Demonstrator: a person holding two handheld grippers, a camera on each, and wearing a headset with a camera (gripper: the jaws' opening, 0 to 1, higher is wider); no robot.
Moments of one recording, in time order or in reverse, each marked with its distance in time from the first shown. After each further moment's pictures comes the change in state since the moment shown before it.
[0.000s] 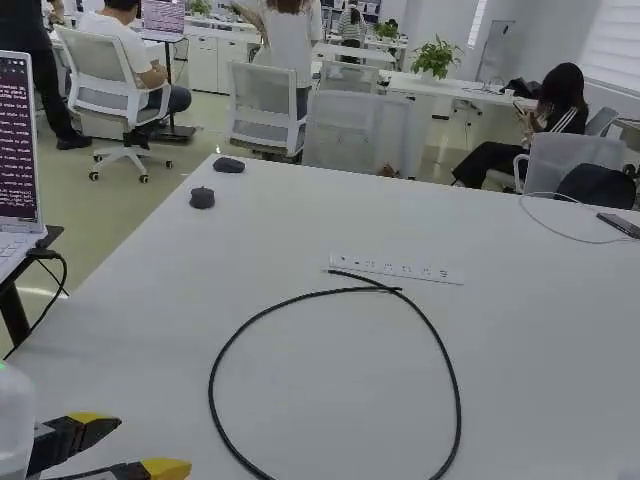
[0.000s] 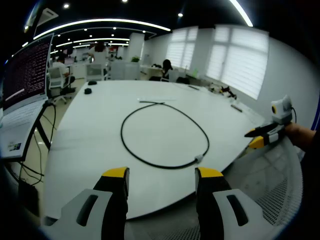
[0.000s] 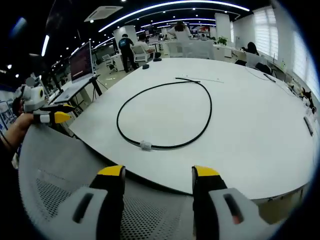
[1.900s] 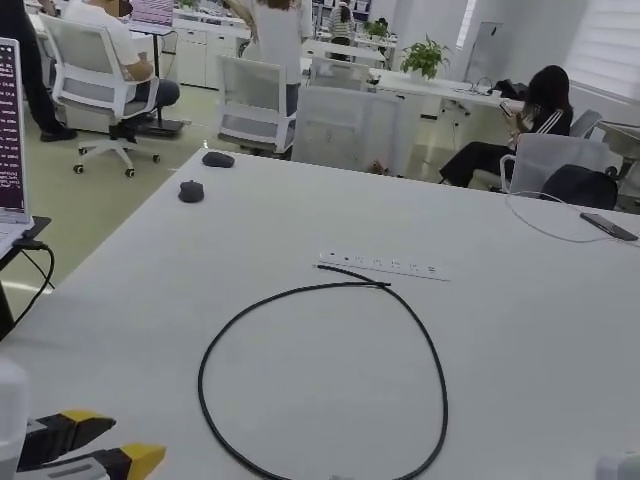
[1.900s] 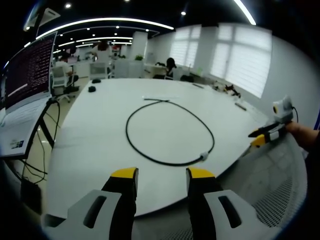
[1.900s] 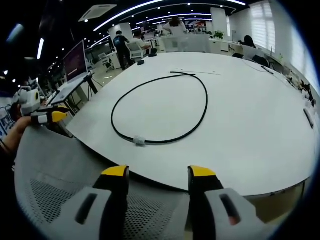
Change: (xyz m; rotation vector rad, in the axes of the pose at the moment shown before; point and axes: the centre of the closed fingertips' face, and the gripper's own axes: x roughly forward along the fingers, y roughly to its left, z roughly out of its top) left arm 0.002 0.006 -0.010 0.031 0.043 0.026; right arm 0.001 -0.010 -0.002 0.030 -0.003 -0.041
